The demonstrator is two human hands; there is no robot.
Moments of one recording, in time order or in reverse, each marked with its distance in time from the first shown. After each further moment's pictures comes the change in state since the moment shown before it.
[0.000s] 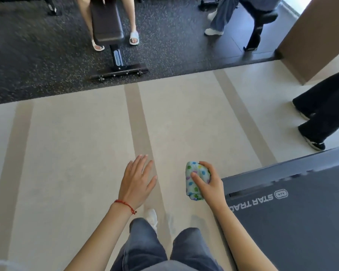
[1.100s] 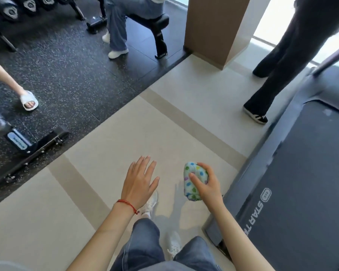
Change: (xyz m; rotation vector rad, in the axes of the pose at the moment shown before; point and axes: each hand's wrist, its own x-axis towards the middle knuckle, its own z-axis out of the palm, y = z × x) left_hand 0.476 0.079 0.054 0.009 -0.109 0.625; right_hand 0.327 -0.067 -0.116 0.242 0.521 0.154
